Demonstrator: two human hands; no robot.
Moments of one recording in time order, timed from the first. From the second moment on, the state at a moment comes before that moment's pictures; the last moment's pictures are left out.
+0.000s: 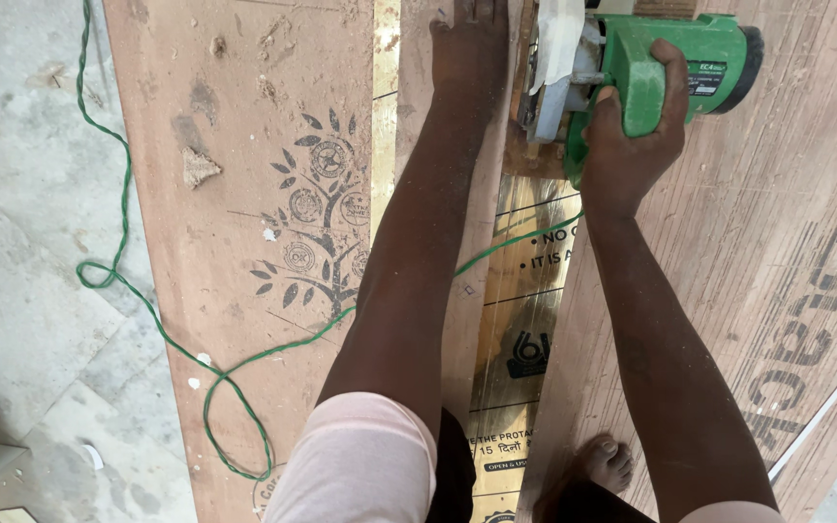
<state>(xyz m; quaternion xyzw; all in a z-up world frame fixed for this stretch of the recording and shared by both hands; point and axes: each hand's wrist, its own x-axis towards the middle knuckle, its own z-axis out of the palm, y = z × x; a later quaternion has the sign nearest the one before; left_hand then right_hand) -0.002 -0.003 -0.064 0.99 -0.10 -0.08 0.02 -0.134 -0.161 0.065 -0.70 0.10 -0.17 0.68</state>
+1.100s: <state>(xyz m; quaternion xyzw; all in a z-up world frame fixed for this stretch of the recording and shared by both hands) -0.252 0.152 0.031 0.97 -0.17 -0.18 0.00 -0.117 -0.163 0.056 -0.75 0.07 -0.21 0.62</state>
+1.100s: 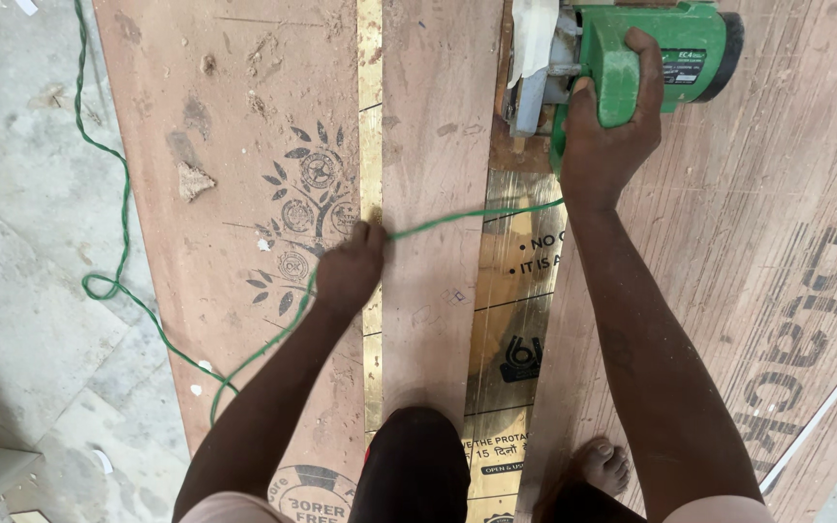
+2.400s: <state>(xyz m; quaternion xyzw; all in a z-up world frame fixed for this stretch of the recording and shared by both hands) 0.078 0.038 -0.006 0.97 -0.11 -0.16 0.13 -0.096 -0.156 0.079 -0.73 0.13 -0.17 0.64</state>
